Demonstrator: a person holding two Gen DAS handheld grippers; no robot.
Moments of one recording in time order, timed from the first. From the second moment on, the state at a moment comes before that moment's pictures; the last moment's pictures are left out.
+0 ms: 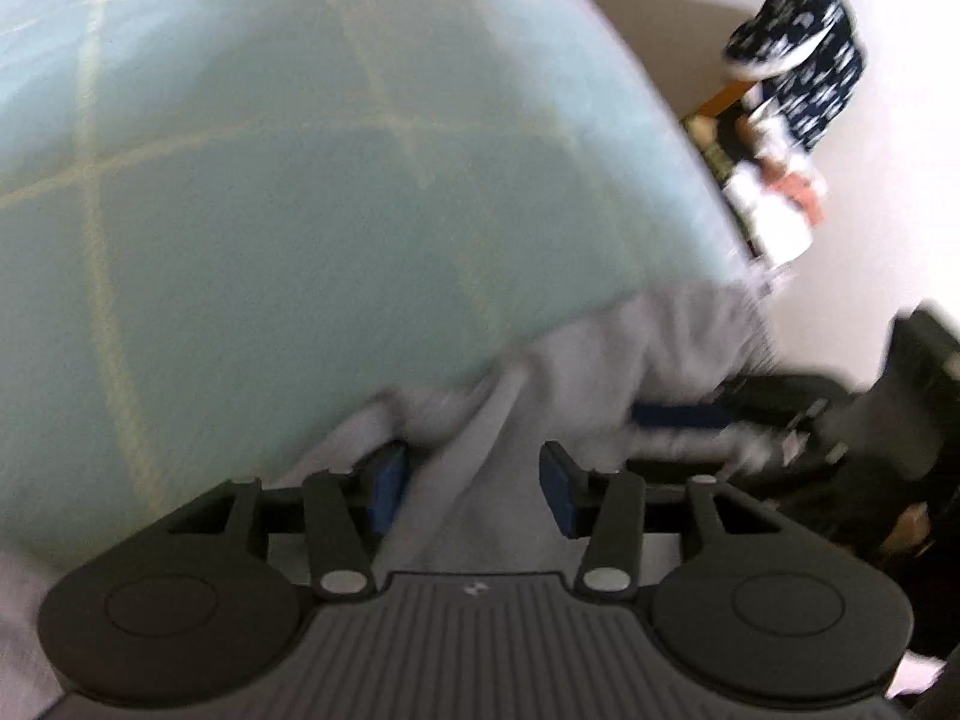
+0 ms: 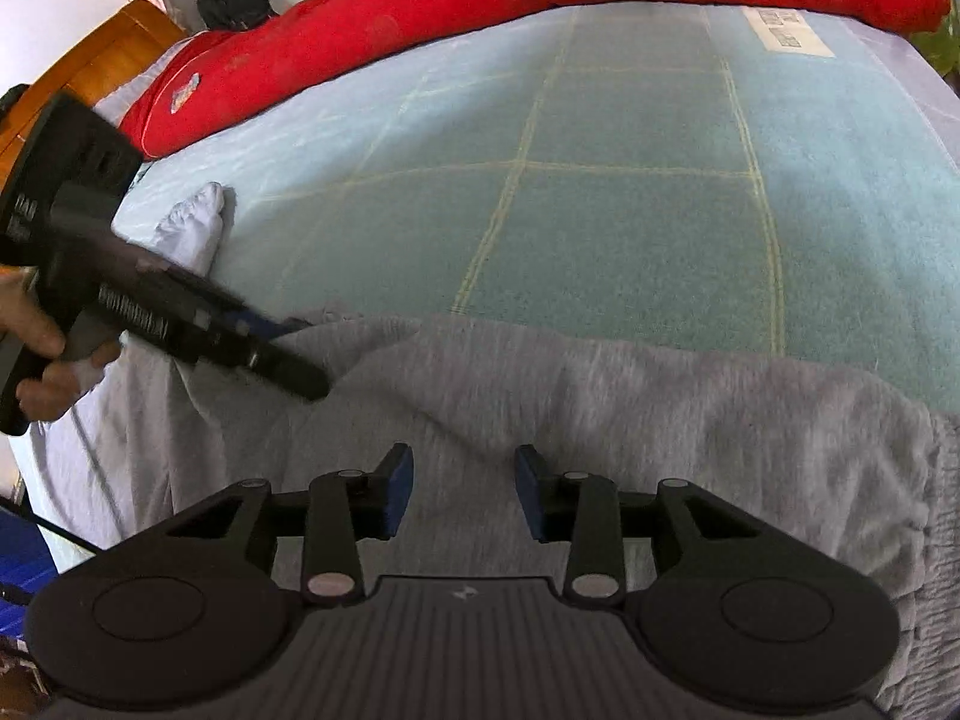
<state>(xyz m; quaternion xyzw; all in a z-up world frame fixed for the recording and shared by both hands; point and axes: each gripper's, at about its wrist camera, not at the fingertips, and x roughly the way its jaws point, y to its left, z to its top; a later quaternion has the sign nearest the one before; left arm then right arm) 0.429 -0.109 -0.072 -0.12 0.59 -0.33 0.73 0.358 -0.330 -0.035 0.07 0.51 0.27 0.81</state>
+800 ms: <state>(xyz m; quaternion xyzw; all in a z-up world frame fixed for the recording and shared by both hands) 0.446 -0.093 -0.101 -0.22 0.62 -0.40 0.64 0.360 -0.310 -0.040 0.06 0.54 0.22 0.81</state>
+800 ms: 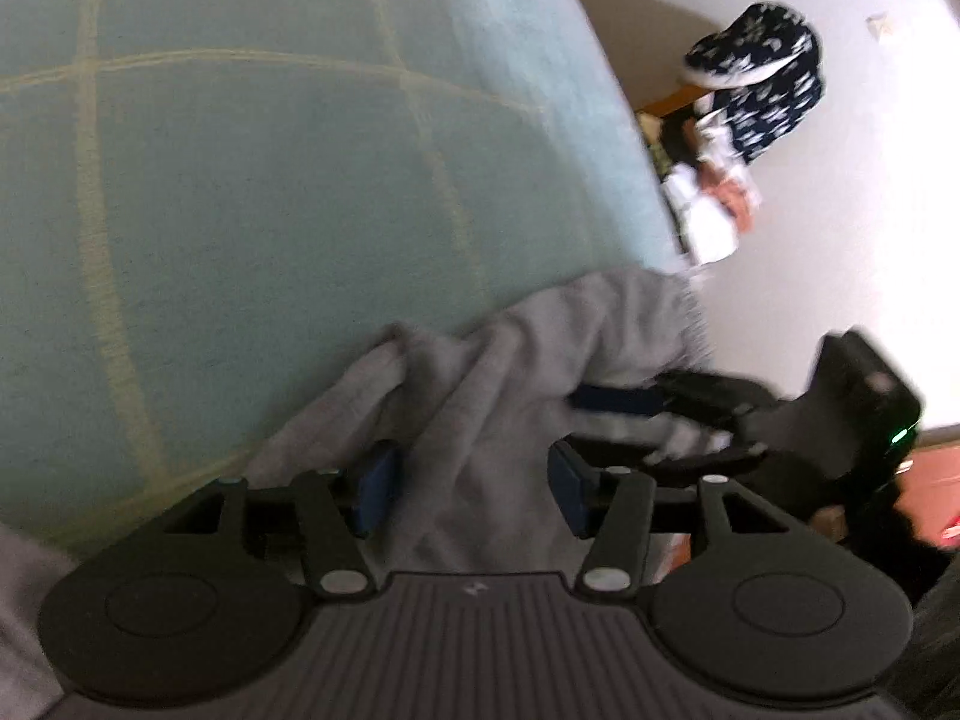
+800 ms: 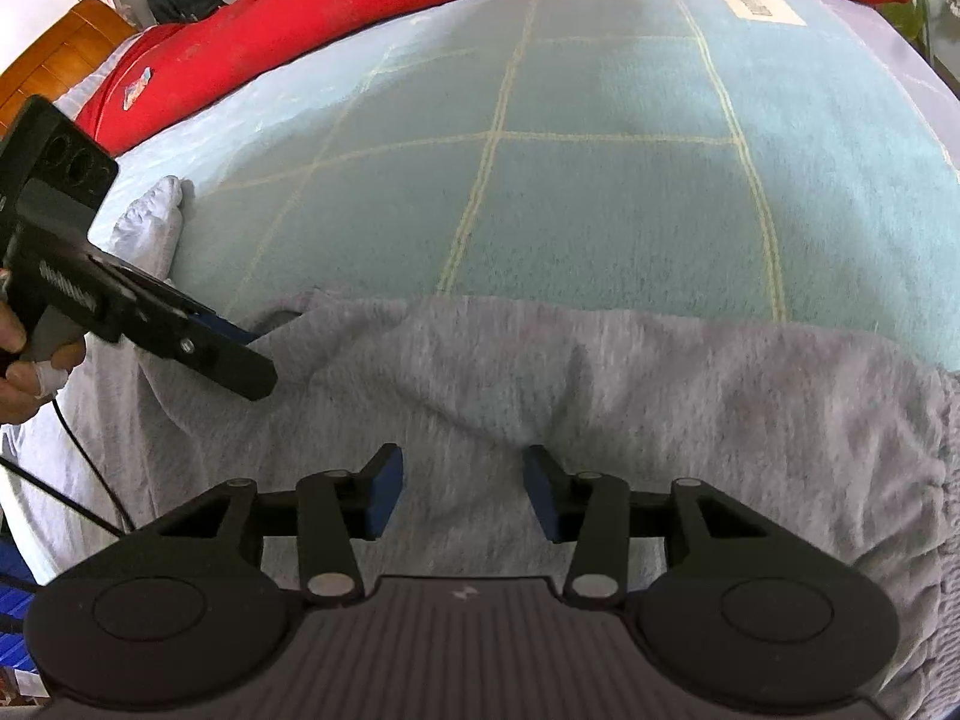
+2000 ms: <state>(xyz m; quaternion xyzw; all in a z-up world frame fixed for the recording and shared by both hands) 0.474 -0.105 -0.107 -0.19 0.58 -0.44 0.66 0.364 -0.305 -0.052 0.08 0.54 0.21 0.81</state>
